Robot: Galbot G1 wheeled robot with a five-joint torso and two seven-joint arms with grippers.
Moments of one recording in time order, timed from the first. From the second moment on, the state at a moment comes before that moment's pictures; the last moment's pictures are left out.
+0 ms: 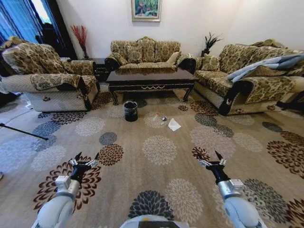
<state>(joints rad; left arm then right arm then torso) 1.72 -1.11 -0.77 -2.11 -0.44 0.09 -0.06 -1.71 1.12 0.75 2.00 0.36 0.11 0.05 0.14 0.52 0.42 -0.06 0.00</state>
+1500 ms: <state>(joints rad) 1.74 -1.14 -0.77 -2.11 -0.43 0.09 -0.06 -1.72 1.16 0.74 2.00 0.36 0.15 0.02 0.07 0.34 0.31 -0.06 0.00</state>
